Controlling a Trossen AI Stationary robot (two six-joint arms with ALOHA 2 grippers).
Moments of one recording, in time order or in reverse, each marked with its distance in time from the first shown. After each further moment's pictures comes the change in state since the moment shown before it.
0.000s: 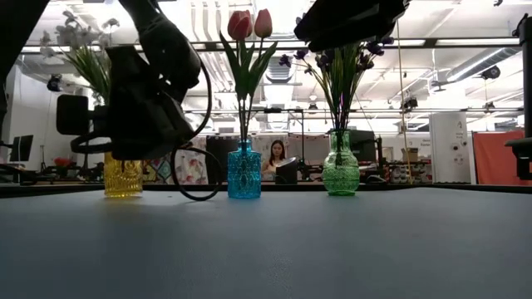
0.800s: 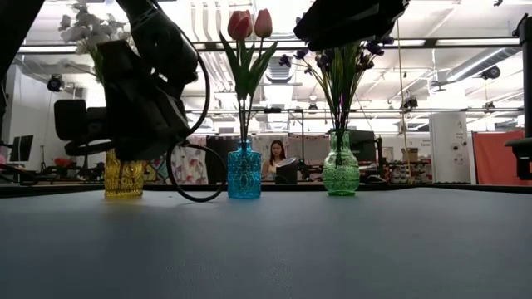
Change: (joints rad) left arm -0.057 0.004 0.001 0.008 -0.015 -0.106; right arm 0.000 0.000 0.000 0.004 0.000 -0.012
